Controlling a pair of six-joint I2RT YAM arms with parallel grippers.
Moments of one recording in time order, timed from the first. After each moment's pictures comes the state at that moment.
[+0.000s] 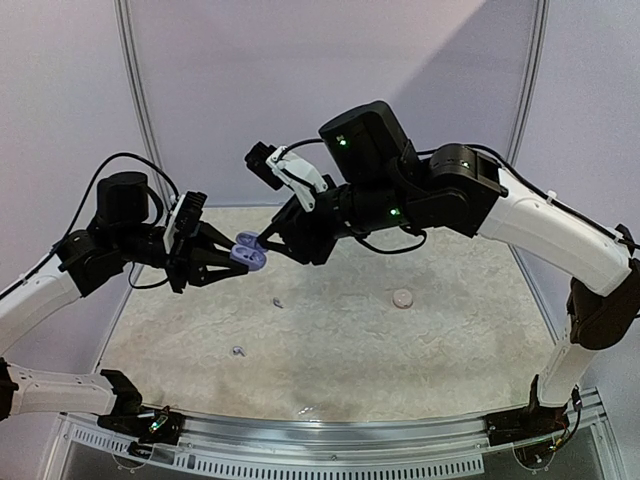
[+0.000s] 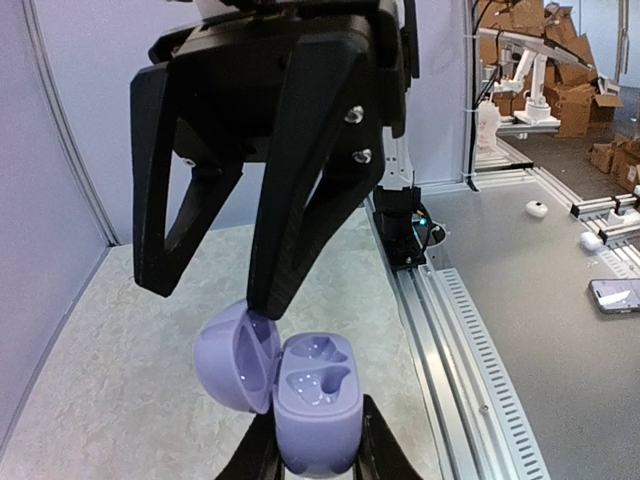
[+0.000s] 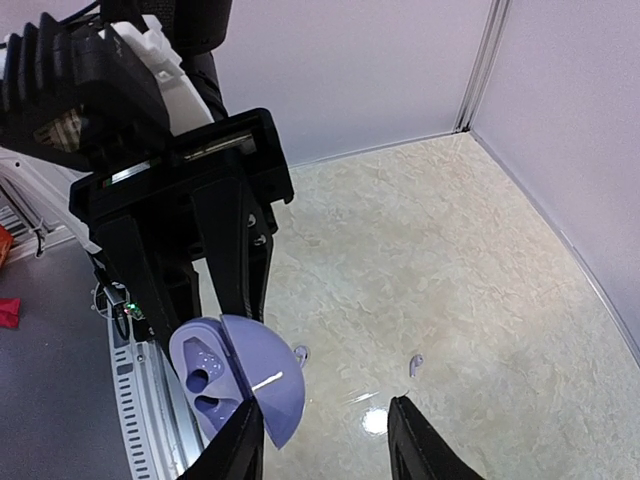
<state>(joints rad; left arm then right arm) -0.60 0.98 0.94 -0.26 0.99 0.40 1.22 1.79 2.04 -0.75 0.04 0.01</state>
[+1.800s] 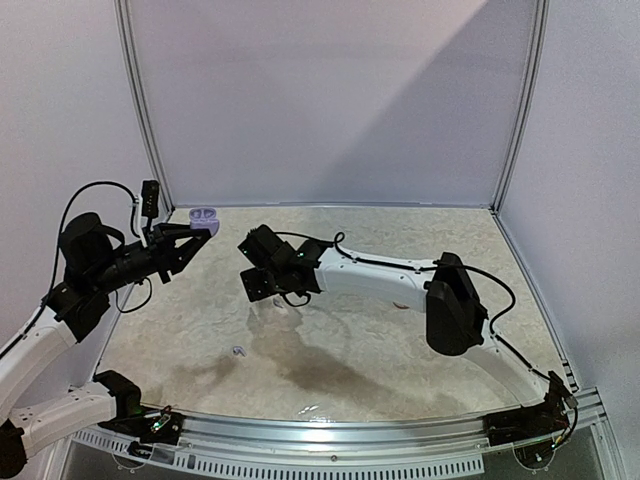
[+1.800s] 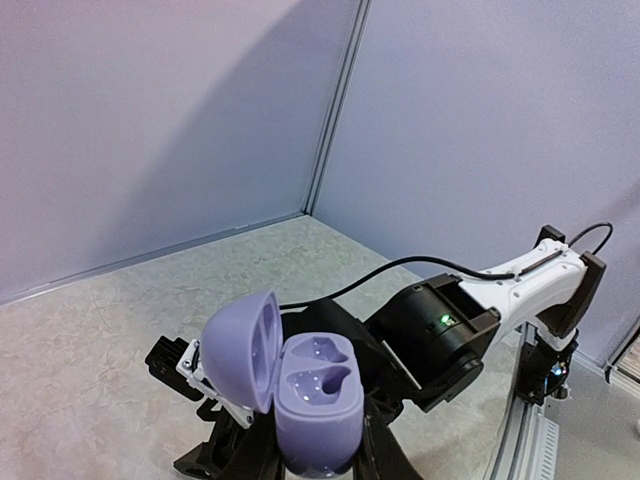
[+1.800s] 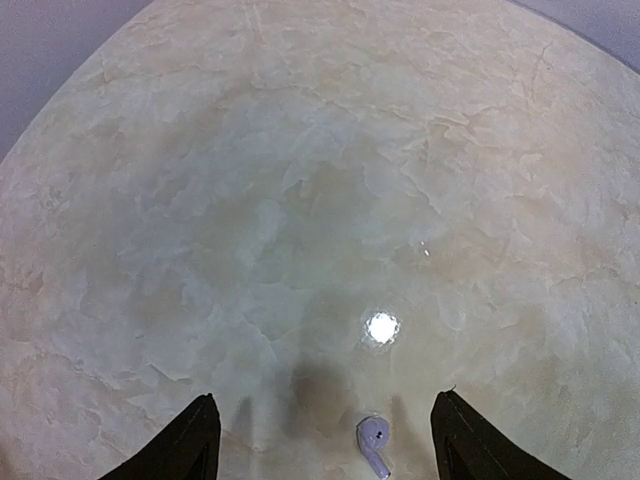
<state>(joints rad) -0.36 0.70 0.59 0.10 0.57 -0.26 1.10 2.61 2.40 -0.60 0.34 0.47</state>
